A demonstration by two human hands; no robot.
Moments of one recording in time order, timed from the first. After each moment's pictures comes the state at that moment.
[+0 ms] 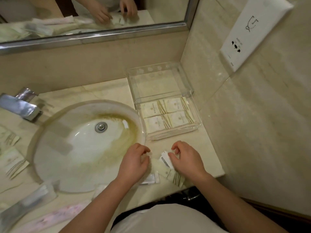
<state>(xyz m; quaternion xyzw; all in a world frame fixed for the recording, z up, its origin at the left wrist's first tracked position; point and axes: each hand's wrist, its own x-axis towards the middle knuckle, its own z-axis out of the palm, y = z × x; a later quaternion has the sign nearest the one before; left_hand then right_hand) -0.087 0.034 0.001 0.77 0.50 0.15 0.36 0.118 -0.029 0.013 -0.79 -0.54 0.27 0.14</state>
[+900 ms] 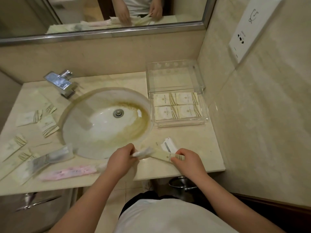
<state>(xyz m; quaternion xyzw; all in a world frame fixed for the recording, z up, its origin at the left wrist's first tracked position) -0.126 -0.028 0.020 0.70 0.65 0.01 0.29 0.124 -0.082 0.002 -0.76 -0.50 0.39 0.15</state>
